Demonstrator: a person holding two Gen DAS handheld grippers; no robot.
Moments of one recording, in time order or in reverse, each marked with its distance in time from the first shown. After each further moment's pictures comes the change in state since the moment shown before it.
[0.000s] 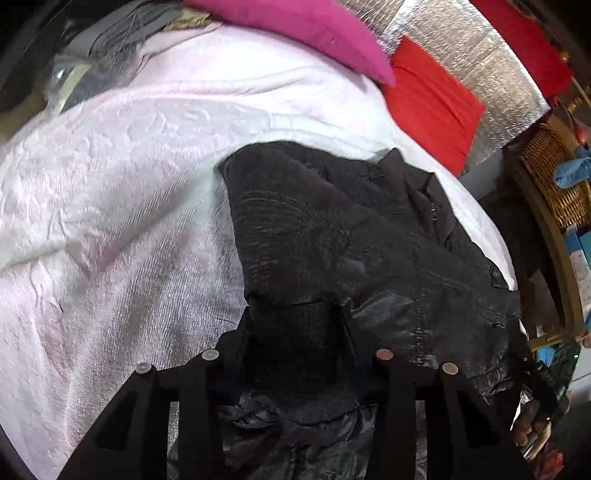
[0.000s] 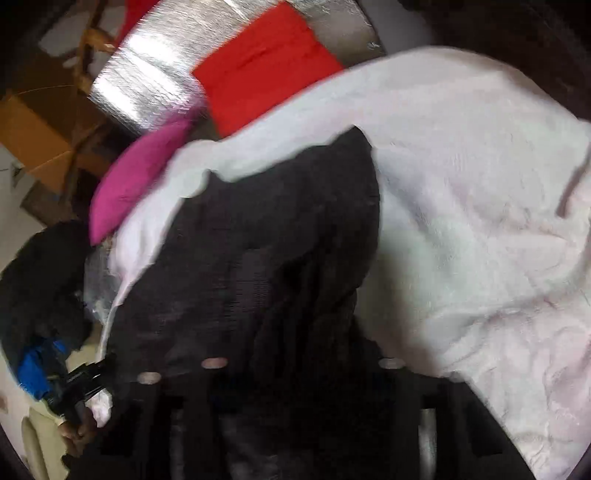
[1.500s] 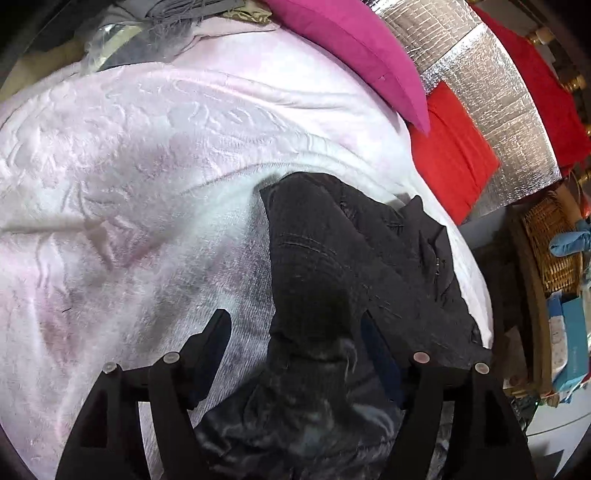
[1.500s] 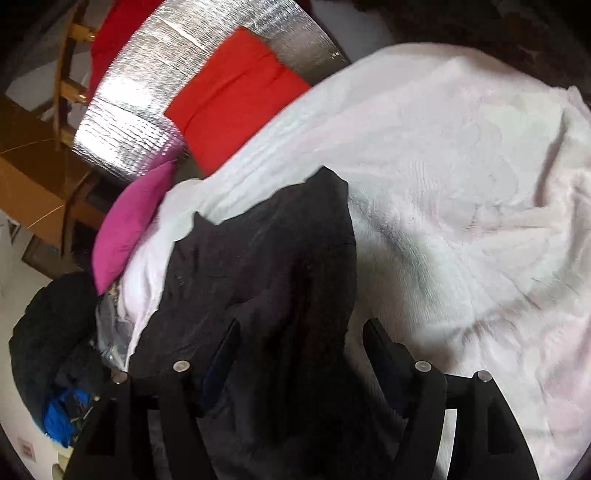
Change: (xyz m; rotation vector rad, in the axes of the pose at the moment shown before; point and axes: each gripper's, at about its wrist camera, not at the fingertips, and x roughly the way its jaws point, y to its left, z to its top) left arm -0.010 0.051 0.025 -0.211 -0.028 -0.058; right arm 0.014 -0.031 0.033 0.180 -0.041 -0.012
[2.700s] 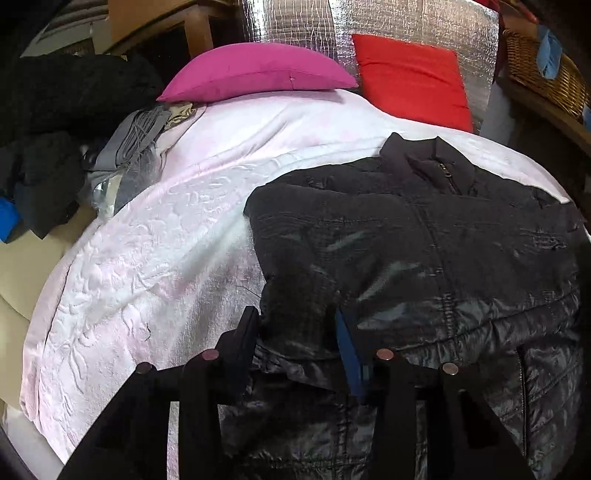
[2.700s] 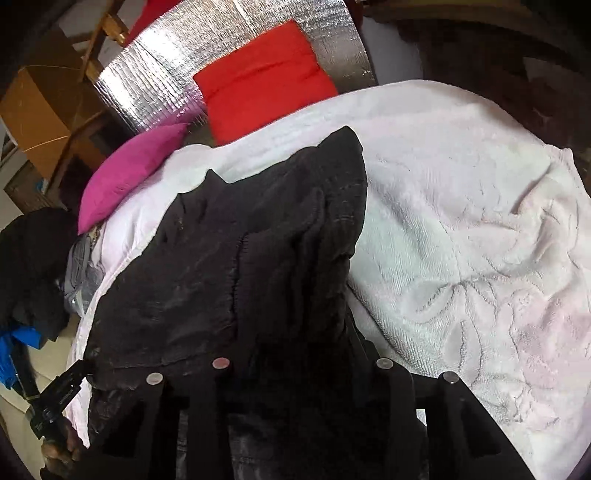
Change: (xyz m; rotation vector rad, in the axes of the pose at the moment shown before) left arm -0.014 -0.089 -0.087 0.568 -0.174 0.409; right arm -0.025 0.037 -0.057 -0.225 -0.010 -0.164
